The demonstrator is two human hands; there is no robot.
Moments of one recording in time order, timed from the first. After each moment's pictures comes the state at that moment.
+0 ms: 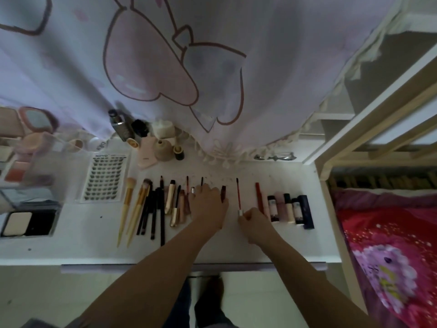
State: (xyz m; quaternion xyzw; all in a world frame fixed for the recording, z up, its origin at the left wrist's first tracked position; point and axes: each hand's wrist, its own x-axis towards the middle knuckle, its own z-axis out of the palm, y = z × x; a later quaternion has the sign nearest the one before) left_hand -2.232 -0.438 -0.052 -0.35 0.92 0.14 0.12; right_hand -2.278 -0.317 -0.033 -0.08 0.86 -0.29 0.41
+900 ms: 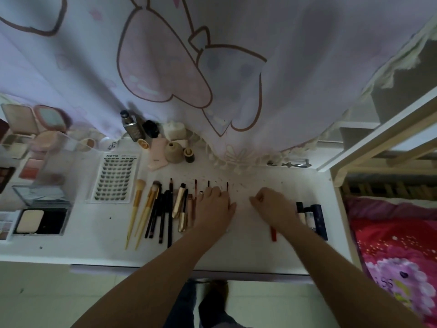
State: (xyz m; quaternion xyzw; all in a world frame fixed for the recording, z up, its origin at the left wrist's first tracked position) left_hand -2.222 -0.449 -0.042 -0.28 0.94 0.15 0.08; right_hand -2.329 -0.345 -0.017 -0.24 0.92 -0.11 0.28
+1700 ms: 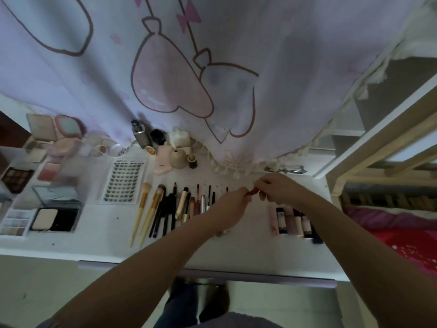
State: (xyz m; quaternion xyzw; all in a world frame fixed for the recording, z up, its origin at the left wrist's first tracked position) left_hand -2.241 -0.440 0.006 -0.21 0.88 0.41 0.11; right_hand -2.365 -0.349 0.044 -0.29 0.82 -0.25 0.42
